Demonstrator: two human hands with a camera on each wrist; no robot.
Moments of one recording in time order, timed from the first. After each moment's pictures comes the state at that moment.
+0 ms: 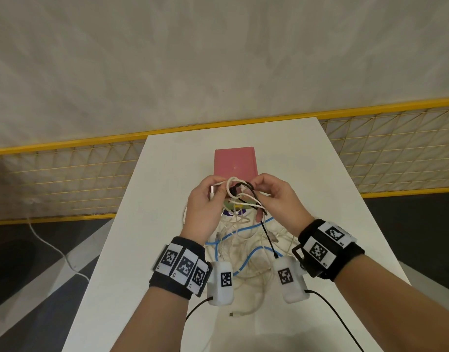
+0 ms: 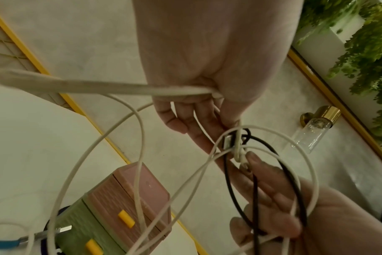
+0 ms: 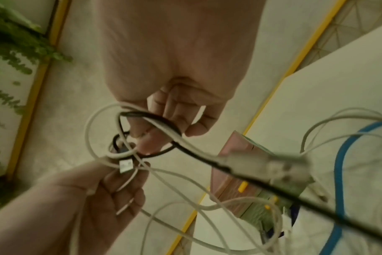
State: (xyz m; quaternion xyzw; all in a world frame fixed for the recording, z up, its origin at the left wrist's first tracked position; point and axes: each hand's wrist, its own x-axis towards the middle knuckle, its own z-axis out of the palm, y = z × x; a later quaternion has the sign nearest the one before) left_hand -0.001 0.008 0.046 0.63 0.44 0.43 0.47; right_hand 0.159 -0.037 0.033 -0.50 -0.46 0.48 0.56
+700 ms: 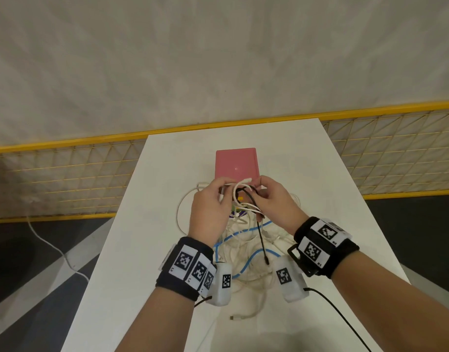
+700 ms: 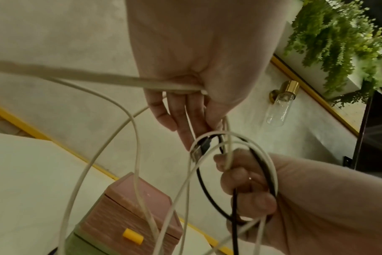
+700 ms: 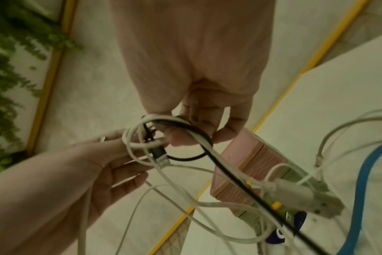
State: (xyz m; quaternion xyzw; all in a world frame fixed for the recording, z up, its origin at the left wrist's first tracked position) left_hand 0.004 0.010 0.041 0.72 0.47 0.39 0.33; right_hand 0.156 -0.017 0.023 -0.59 -0.46 0.45 0.49
